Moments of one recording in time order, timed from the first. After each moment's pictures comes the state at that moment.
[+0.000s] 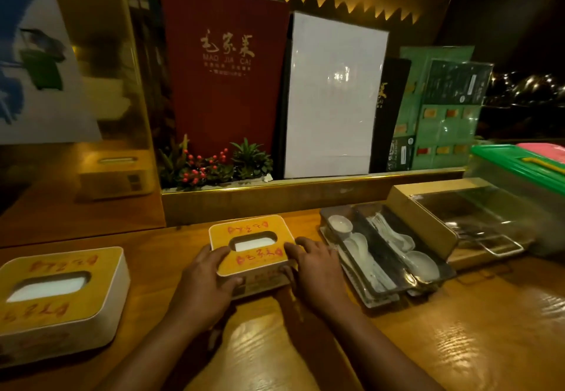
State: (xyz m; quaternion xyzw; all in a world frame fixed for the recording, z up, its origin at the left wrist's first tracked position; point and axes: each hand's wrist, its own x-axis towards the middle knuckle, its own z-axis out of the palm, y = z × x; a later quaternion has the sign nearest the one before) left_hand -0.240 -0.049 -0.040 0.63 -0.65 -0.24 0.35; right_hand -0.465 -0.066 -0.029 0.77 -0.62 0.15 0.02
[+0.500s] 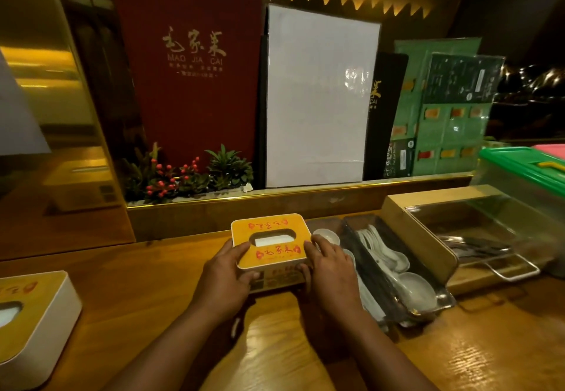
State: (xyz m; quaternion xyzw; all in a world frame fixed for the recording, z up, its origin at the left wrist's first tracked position) left_hand -0.338 -0.116 -0.041 0.61 -0.64 -0.28 0.38; right_hand -0.552 -0.123 -0.044 0.73 -0.67 0.17 -0.01
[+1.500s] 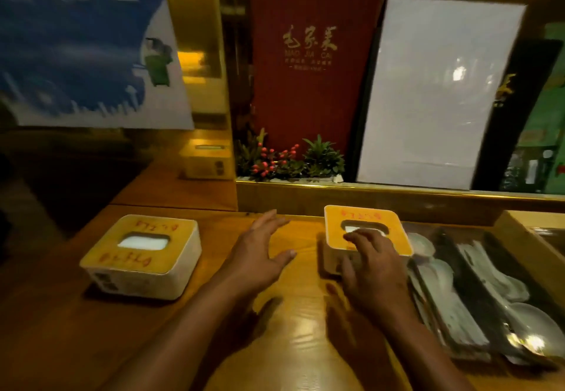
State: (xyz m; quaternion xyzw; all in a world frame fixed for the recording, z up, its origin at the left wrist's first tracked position) left_hand -0.237 -0.069 -0.018 0.62 -0.65 -0.21 0.38; right_hand -0.480 -0.097 -0.031 0.77 -0.53 0.35 -0.06
